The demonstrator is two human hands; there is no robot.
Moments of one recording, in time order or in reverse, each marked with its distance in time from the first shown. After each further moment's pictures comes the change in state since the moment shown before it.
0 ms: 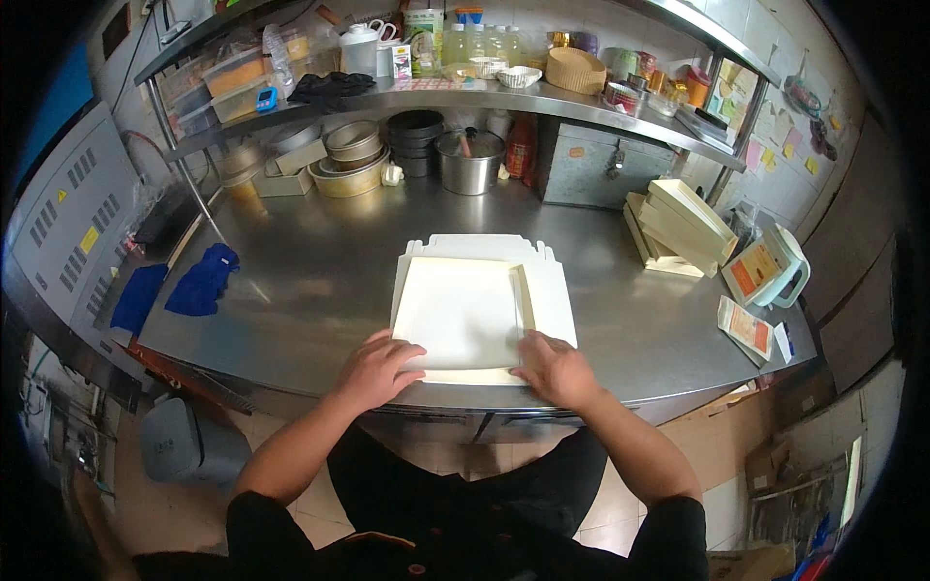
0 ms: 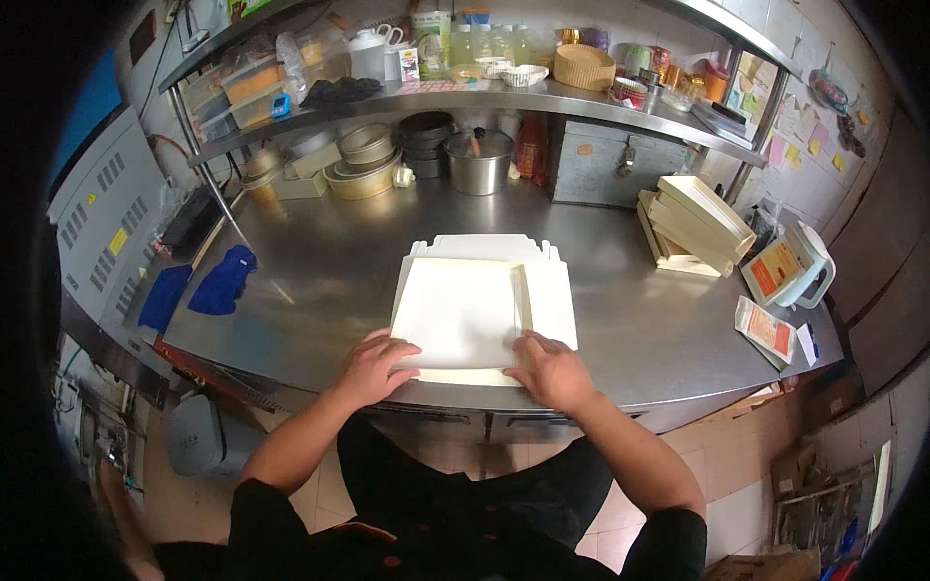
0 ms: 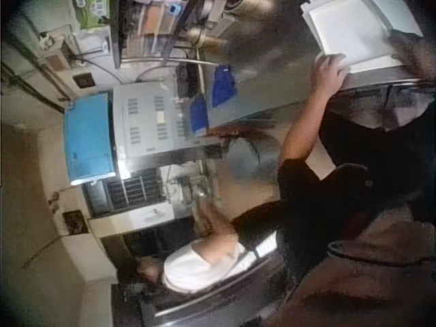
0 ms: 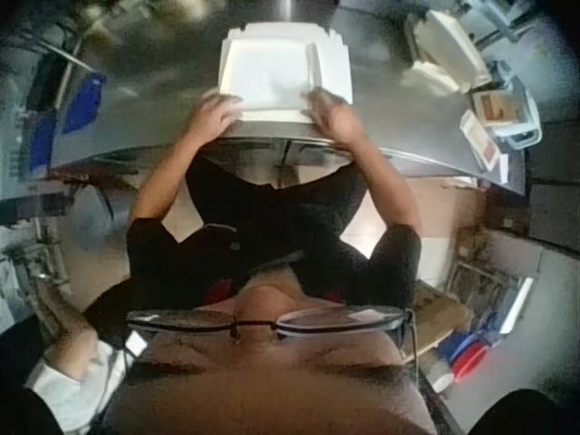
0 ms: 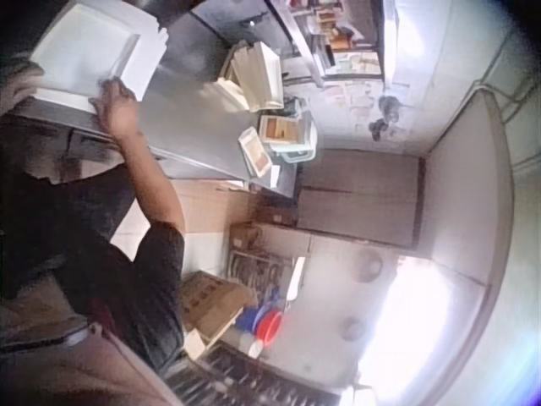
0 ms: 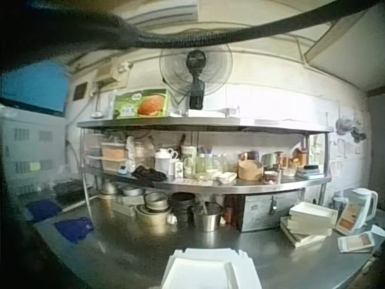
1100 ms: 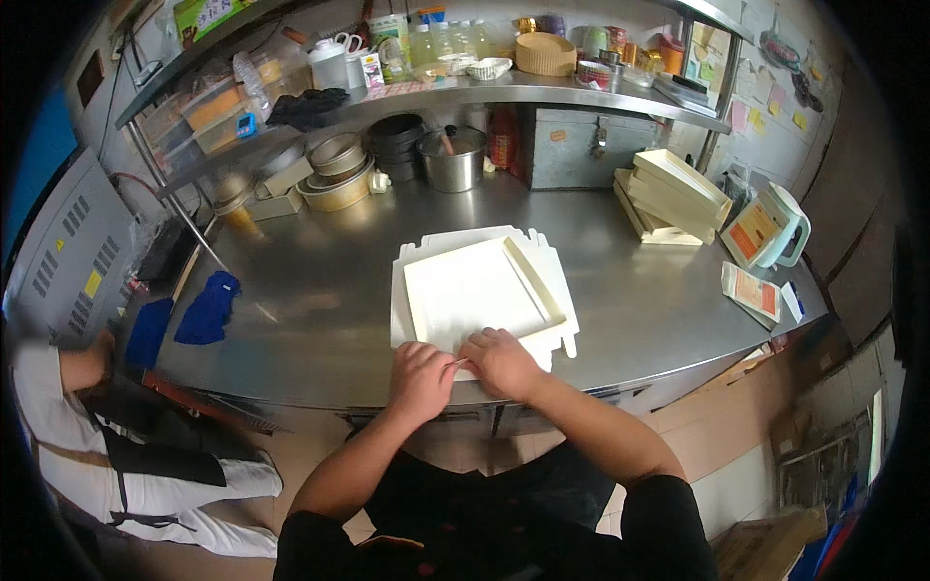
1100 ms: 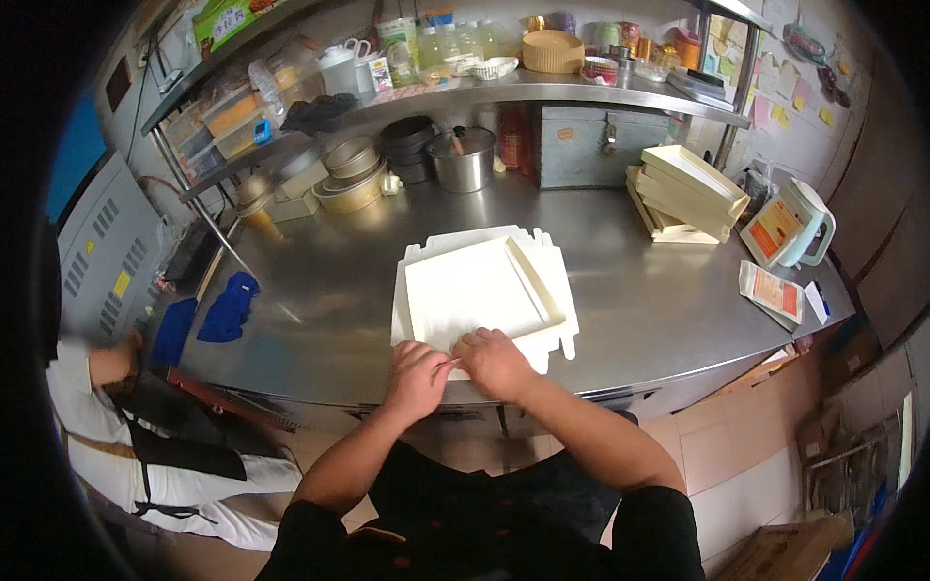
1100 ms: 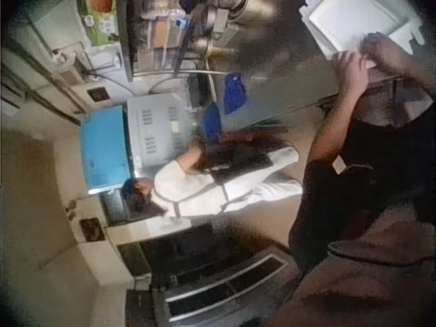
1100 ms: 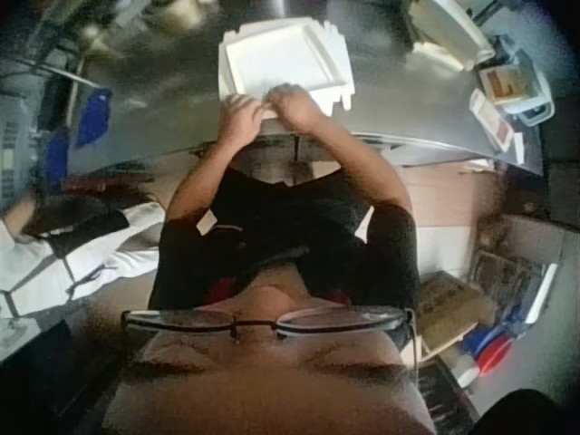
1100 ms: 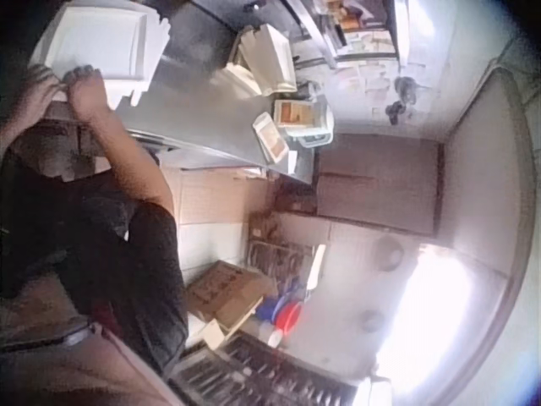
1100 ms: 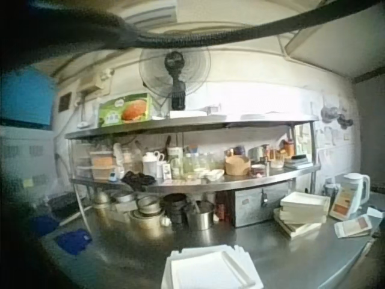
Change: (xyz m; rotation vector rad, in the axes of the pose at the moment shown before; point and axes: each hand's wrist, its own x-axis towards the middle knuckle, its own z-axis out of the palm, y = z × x) left_hand 0.018 0.050 0.048 0.009 0.075 -0.073; right_hand 0.050 -0.048 0.065 -0.064 0.092 -0.350
